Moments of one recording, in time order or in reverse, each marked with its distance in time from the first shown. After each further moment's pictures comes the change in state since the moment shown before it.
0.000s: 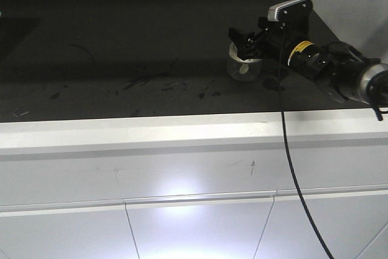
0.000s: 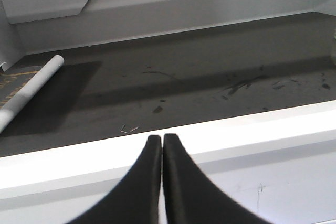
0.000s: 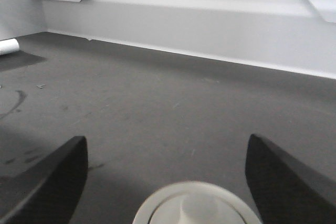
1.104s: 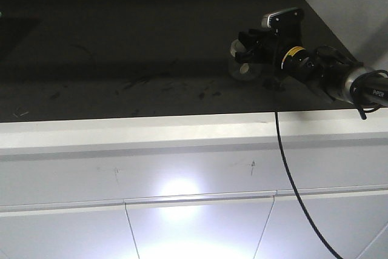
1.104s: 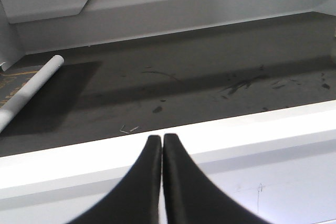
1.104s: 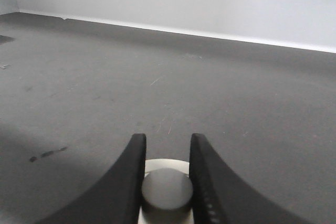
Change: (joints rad) left arm 0.000 0.000 0.000 0.000 0.000 0.000; right arm 0.000 0.114 -0.108 0.016 0.073 0.001
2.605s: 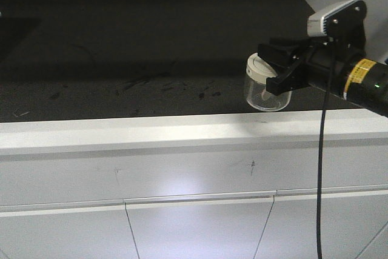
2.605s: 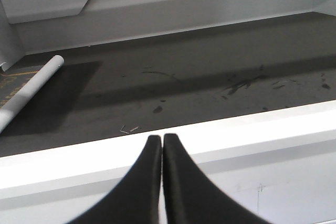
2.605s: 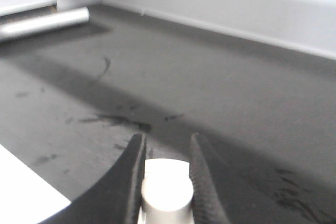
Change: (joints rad) left arm 0.000 0.000 0.000 0.000 0.000 0.000; right arm 0.000 -0.784 0.689 -0.301 -0.018 0.234
